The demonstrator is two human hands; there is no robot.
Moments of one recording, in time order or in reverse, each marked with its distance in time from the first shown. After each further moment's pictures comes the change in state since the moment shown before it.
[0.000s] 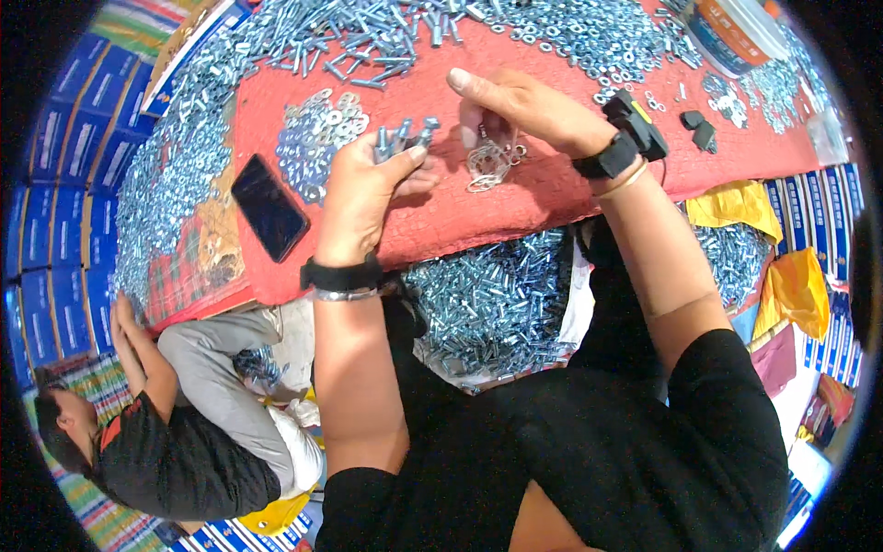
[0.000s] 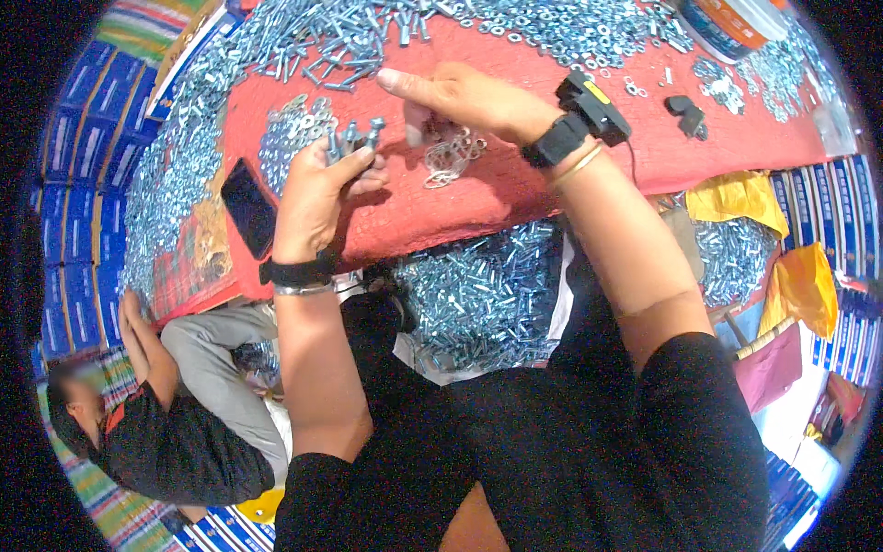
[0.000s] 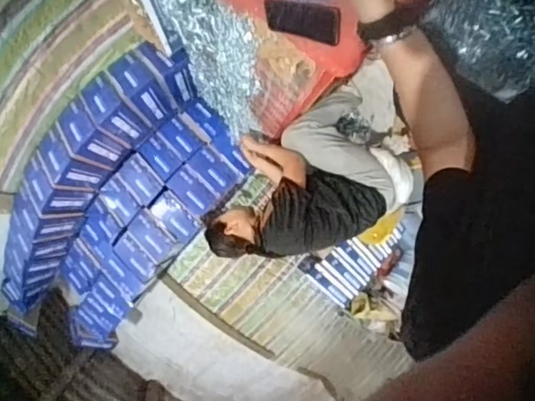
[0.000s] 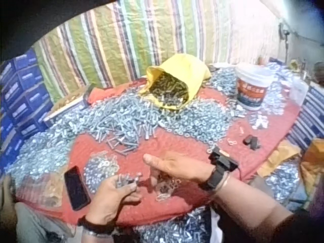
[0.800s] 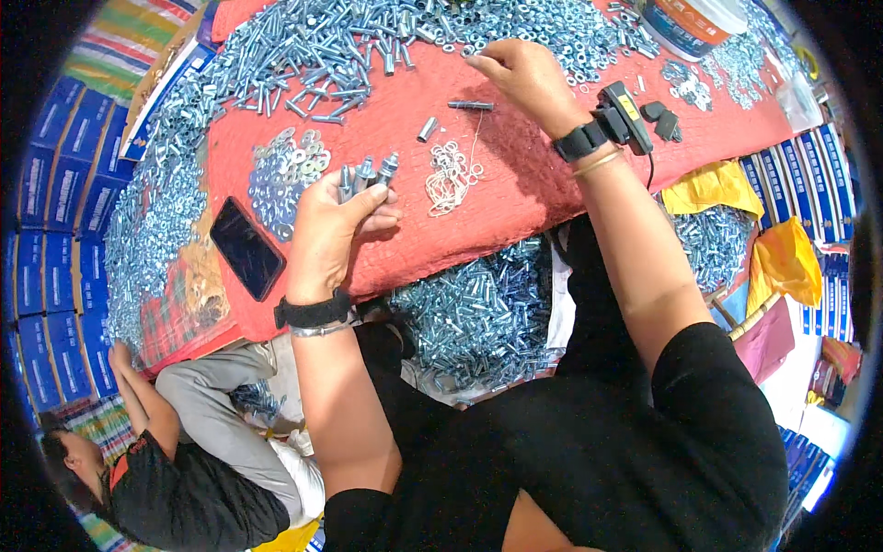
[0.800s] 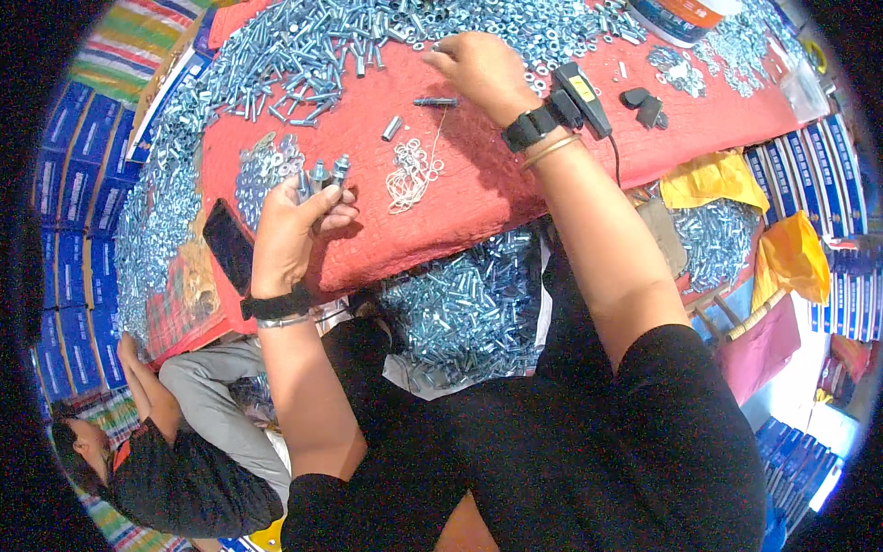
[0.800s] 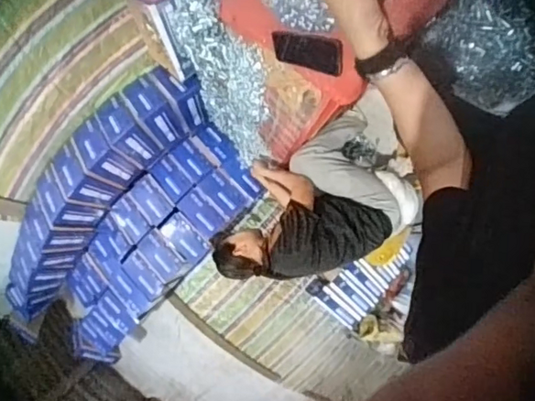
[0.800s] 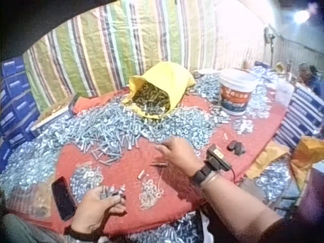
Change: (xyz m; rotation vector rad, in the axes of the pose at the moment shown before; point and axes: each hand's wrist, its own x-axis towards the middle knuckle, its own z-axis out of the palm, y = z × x) left_hand -0.002 0.002 -0.002 0.026 -0.051 -0.048; right_hand 0.007 0.055 -0.051 -0.819 0.800 -0.012
